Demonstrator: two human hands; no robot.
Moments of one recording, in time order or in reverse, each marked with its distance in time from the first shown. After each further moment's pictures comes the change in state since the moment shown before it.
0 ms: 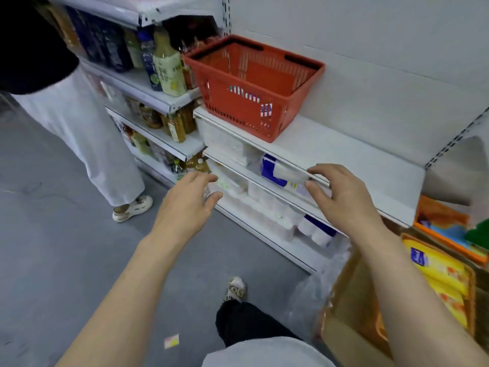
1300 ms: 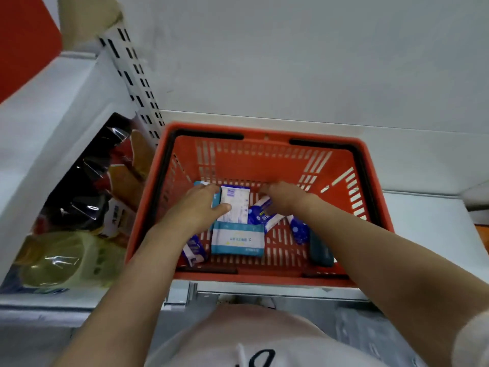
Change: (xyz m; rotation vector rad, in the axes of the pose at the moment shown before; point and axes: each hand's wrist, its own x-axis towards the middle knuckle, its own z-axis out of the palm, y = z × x) left_hand 0.646 -0.123 0.083 -0.008 -0.776 0.279; right_hand 0.566 0.065 0.210 -0.406 -0.699 0.468
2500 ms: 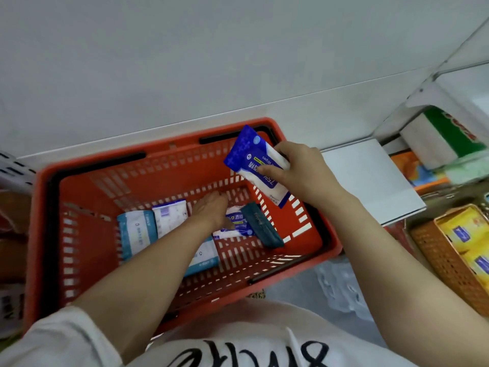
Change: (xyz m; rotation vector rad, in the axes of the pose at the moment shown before) left_hand 0.125 0.094 0.134 0.510 -0.265 0.359; right_hand -0.157 0.069 -0.028 0.691 0.697 0.413
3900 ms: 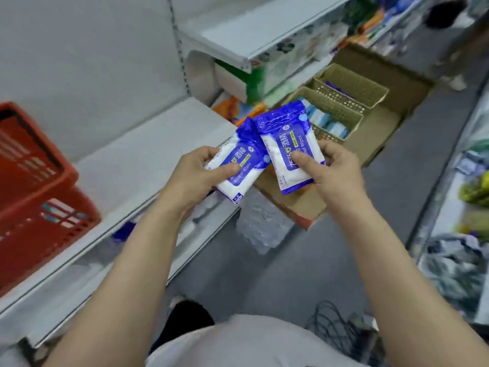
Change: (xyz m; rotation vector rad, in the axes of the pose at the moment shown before) left_hand -0.215 0.427 0.044 -1.151 -0.063 0.442; right_hand -0.412 0.280 -0.162 0.884 0.778 0.418
